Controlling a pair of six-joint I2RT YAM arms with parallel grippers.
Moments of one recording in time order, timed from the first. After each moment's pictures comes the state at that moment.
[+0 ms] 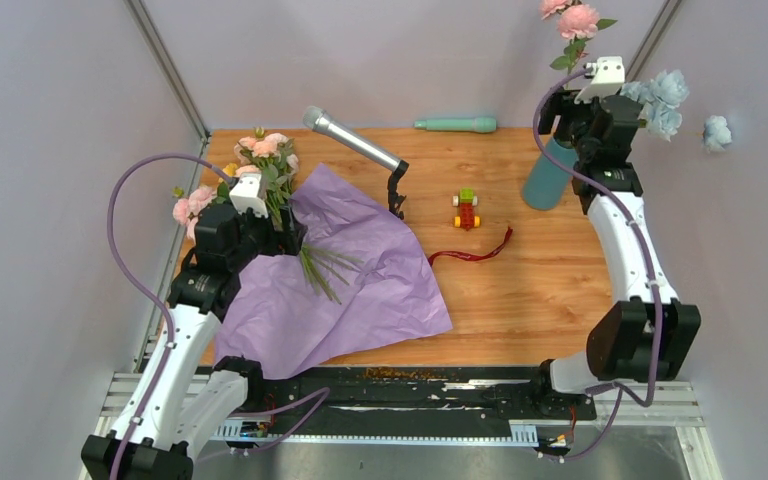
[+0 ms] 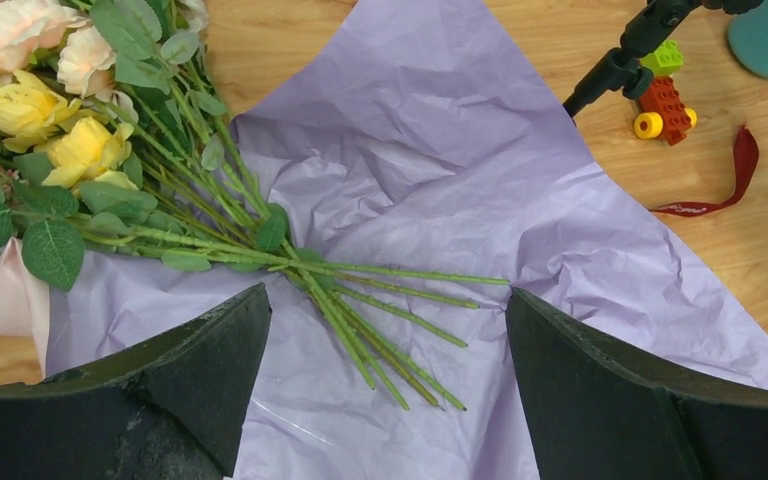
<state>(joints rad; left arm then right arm) -0.17 0.81 0.80 -0.37 0.17 -0.15 -0.06 1.49 1.40 0.02 -0.05 -0.06</state>
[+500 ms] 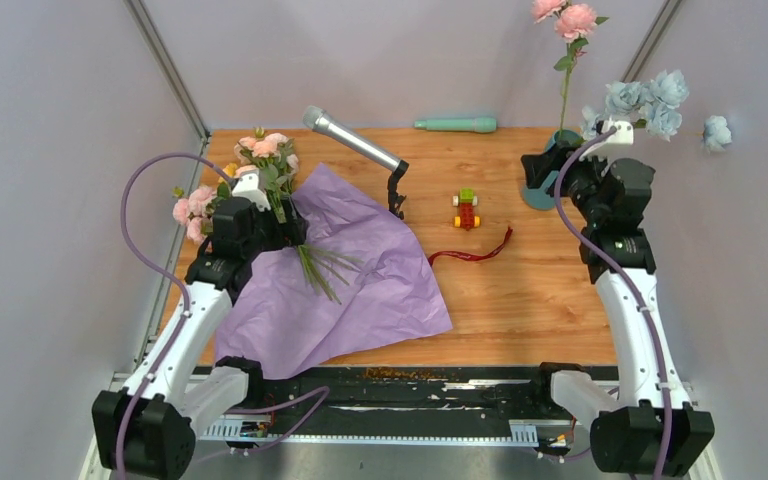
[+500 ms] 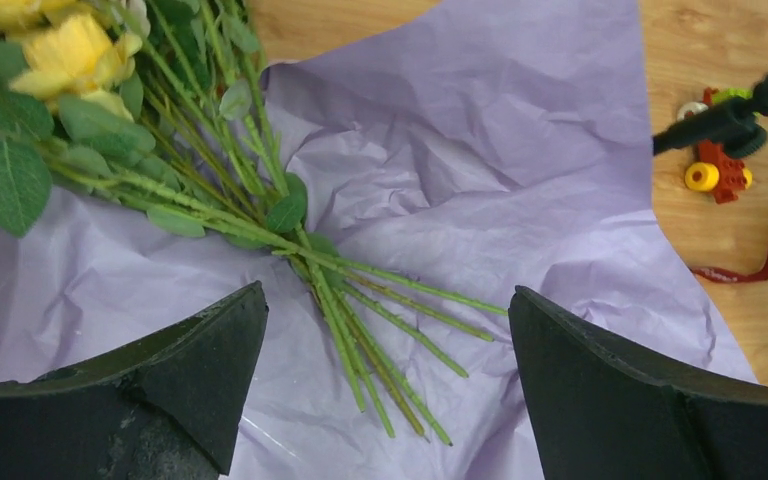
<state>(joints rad) -0.17 0.94 0.76 -0.29 0.06 -0.31 -0.05 1.06 1.10 -0.08 -0.29 0.24</state>
